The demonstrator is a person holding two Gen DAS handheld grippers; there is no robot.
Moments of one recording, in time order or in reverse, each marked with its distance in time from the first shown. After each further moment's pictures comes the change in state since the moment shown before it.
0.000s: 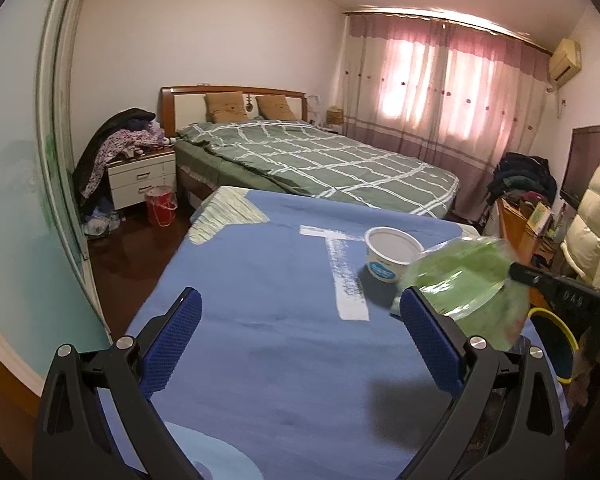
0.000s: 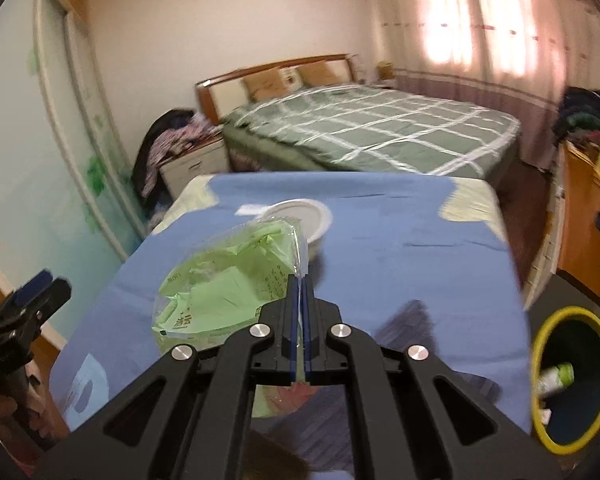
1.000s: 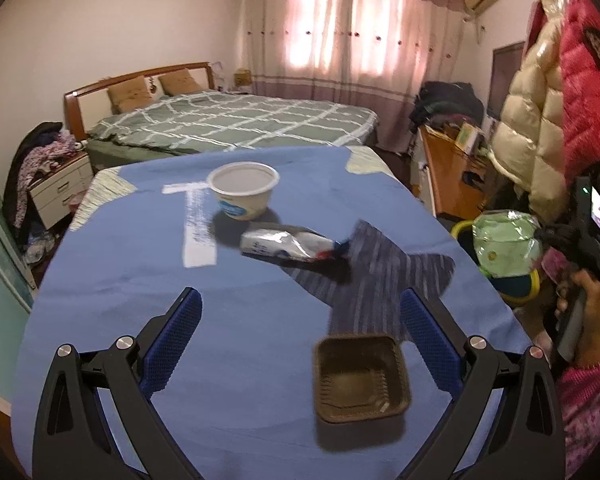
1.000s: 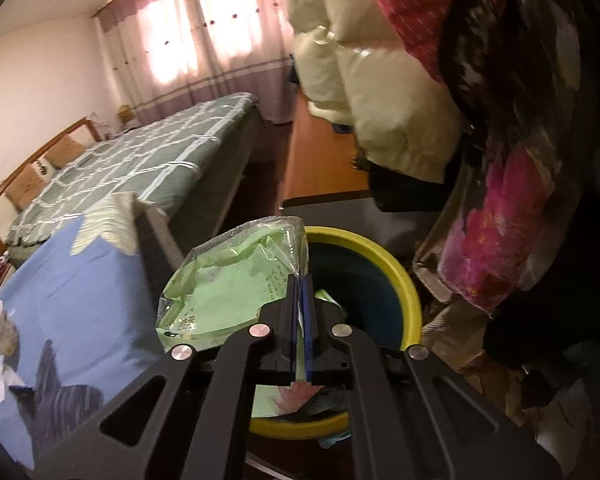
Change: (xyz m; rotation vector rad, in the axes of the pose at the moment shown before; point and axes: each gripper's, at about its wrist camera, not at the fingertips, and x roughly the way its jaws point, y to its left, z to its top) left arm 0.011 -0.132 -0.050 0.242 0.160 -0.243; right arm -0.085 -0.266 -0.096 0.555 -0.086 -0.722
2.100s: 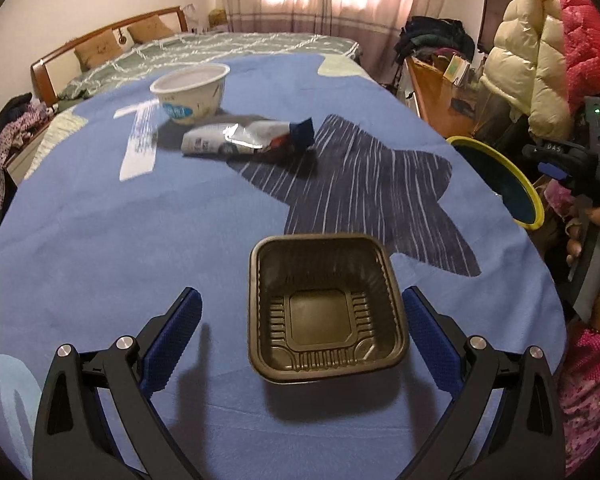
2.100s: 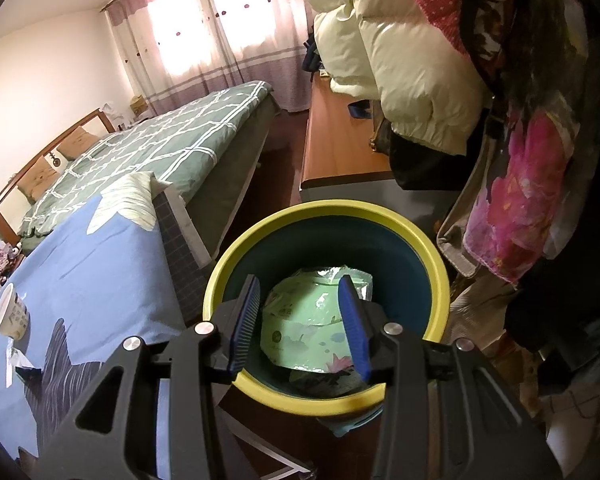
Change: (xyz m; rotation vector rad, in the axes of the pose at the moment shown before) left arm 0.059 -0.025 -0.047 0.037 0.253 -0.050; right arm -0.005 0.019 -0.020 -0.017 0.040 0.086
